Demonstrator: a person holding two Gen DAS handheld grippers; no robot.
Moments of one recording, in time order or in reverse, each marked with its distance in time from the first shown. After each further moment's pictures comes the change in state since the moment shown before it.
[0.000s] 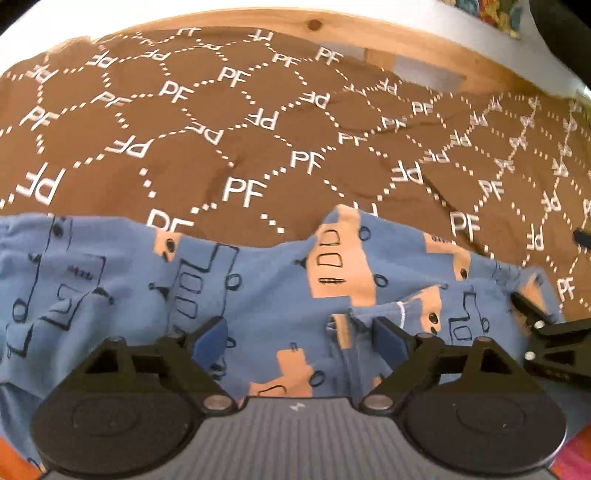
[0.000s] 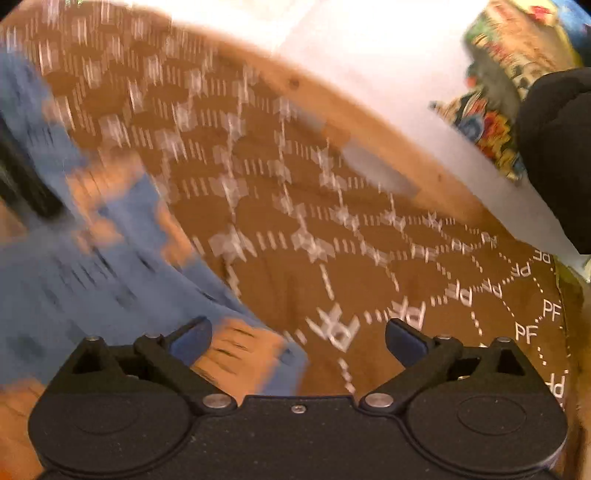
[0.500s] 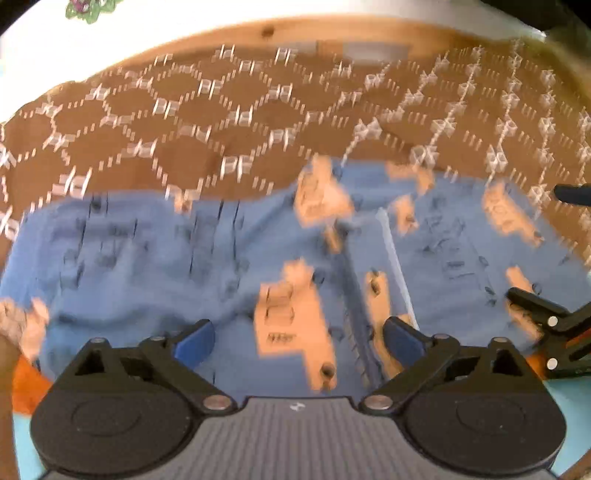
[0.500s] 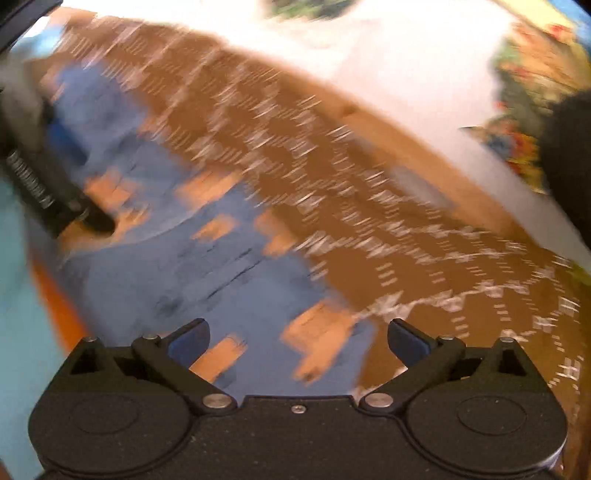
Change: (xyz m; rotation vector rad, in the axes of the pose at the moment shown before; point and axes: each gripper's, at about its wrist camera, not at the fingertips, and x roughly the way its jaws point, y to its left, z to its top) left arm -0.036 -0.012 -0.058 0.195 -0.023 0.055; right arm -0.079 0.041 -0.021 -0.044 -0.066 0.181
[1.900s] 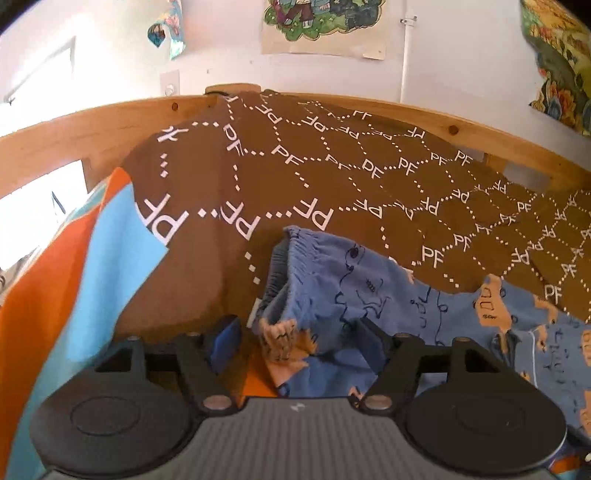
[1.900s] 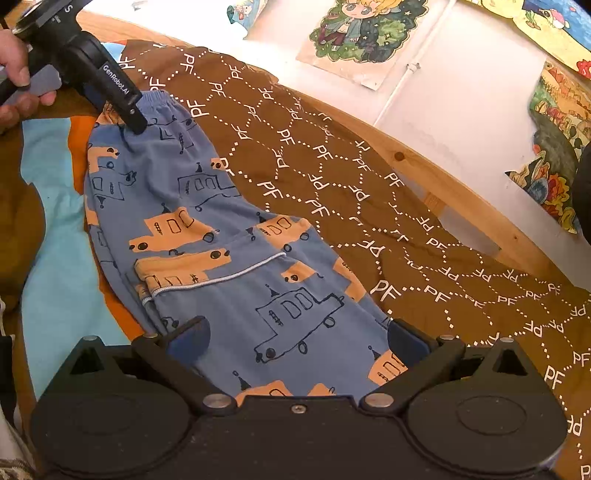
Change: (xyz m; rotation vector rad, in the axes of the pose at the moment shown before) left arm -0.051 0.130 -0.005 -0.378 -0.194 0.204; right arm -0.022 0.029 0.019 0.020 -0.161 0.094
